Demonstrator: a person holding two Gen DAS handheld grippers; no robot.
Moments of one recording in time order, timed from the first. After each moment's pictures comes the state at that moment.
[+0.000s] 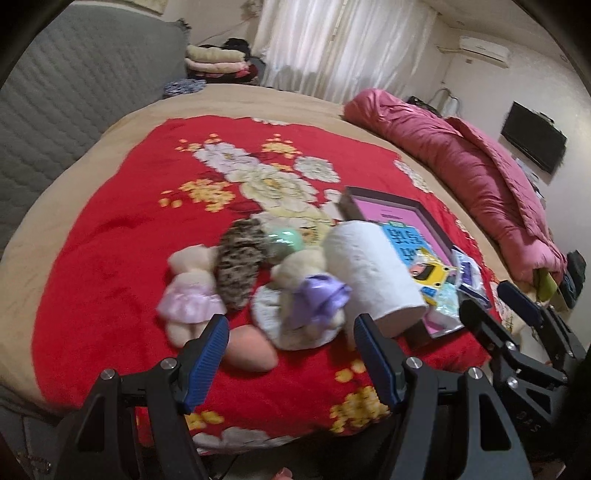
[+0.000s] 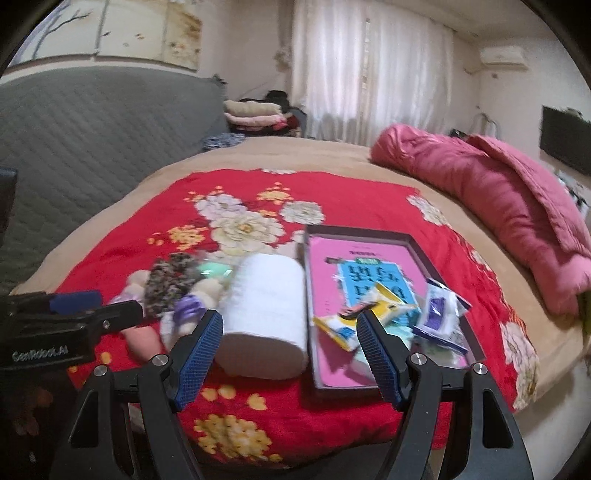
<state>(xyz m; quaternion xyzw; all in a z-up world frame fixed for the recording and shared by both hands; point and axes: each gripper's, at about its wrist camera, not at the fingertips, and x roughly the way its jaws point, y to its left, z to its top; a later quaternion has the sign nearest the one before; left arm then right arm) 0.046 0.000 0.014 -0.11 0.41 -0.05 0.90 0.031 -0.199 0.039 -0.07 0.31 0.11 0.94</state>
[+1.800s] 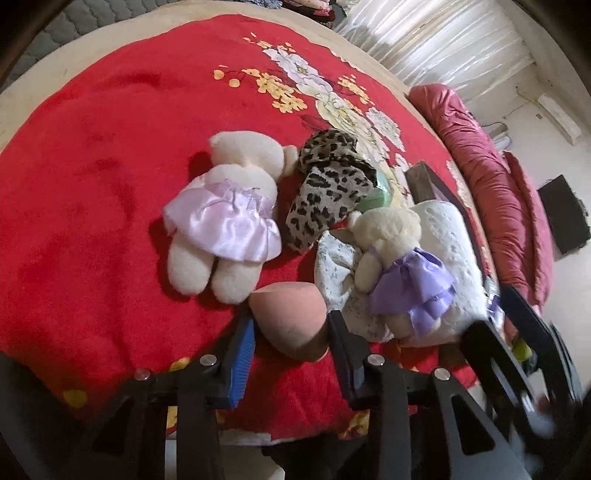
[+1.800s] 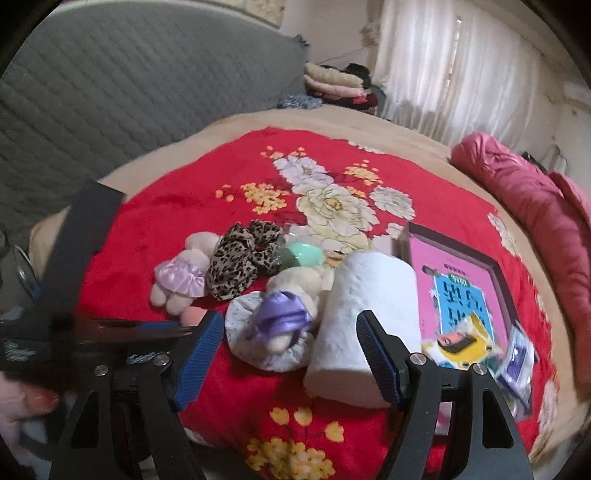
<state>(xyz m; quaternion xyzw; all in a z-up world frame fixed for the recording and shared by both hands) 0.081 0.054 -0.081 -0.29 0.51 -0.04 0.81 0.074 -0.102 0.003 -0.17 0.37 0.22 0.89</state>
